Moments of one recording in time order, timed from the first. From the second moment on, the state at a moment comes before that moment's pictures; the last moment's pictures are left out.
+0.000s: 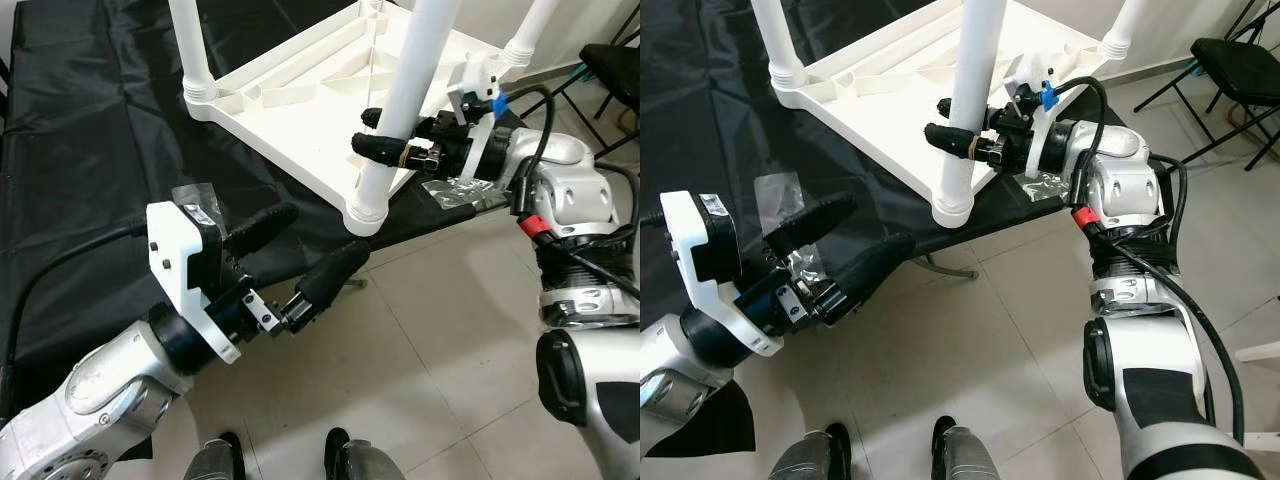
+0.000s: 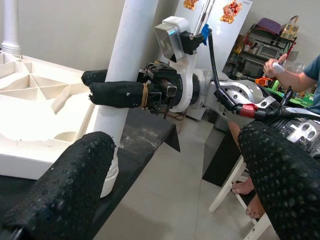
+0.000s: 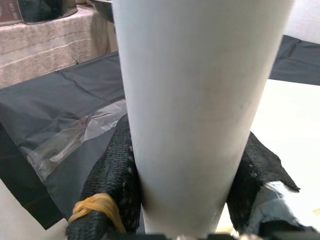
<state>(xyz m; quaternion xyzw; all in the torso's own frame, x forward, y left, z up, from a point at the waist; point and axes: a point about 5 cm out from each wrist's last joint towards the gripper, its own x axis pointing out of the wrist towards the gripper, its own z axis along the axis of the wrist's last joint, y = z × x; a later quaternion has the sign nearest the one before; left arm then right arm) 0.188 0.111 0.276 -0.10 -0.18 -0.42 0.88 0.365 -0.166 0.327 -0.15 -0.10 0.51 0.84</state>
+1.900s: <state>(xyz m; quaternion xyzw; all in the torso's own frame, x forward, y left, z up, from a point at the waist) 0.185 0.107 0.274 -0.09 -0.17 -0.43 0.88 0.361 -0.180 0.318 -0.12 -0.08 0.51 0.85</state>
